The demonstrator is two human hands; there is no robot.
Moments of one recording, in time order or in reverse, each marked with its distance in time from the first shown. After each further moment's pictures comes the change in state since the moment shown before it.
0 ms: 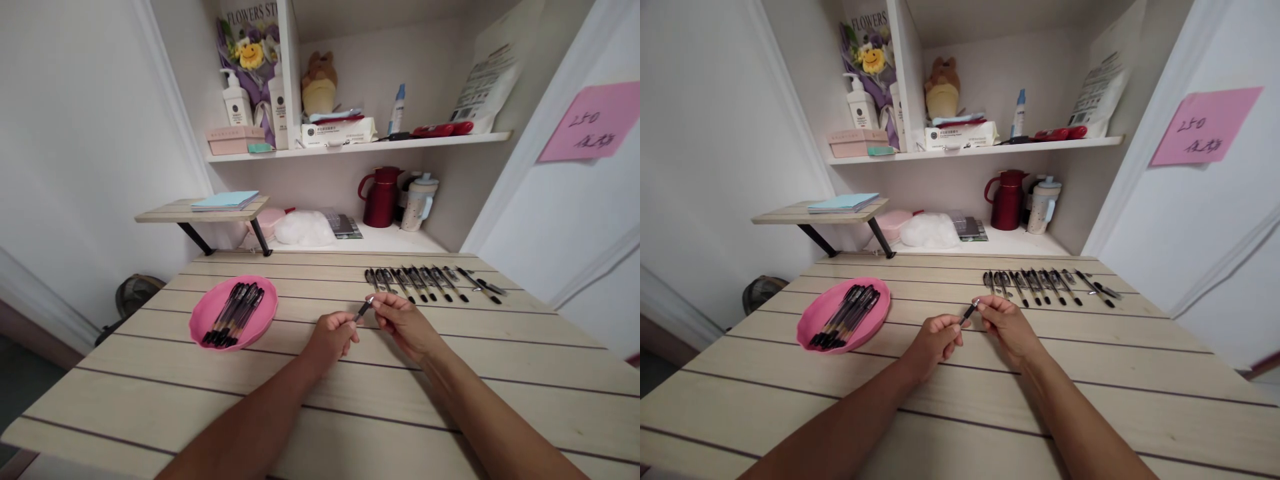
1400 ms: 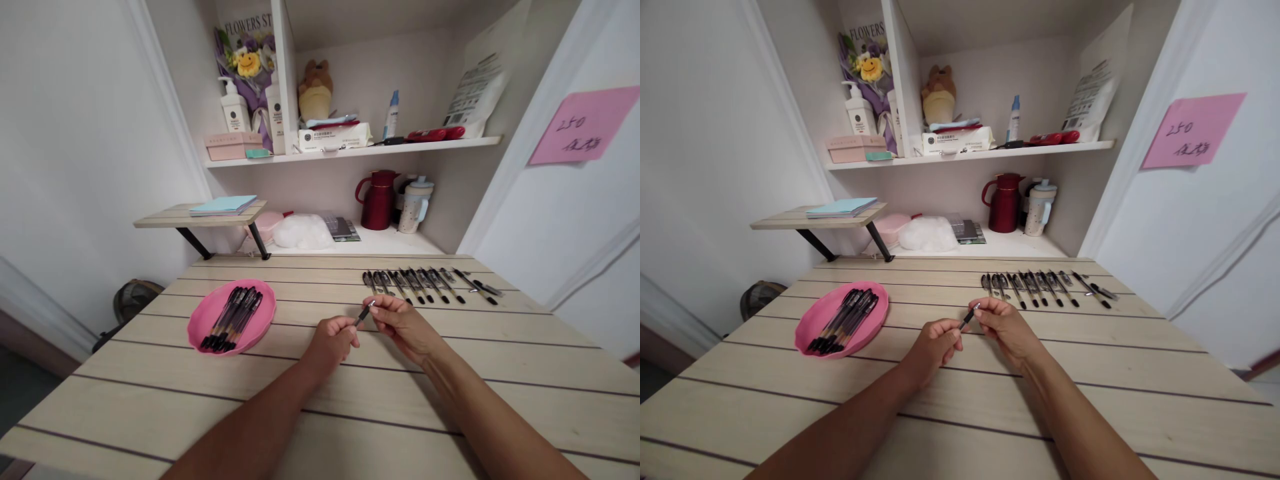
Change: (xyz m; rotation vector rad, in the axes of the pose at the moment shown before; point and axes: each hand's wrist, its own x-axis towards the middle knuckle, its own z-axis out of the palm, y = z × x) left_hand -0.003 0.004 0.006 0.026 0.007 0.014; right_hand -0.003 -0.007 -0.001 -0.013 -0.050 0.039
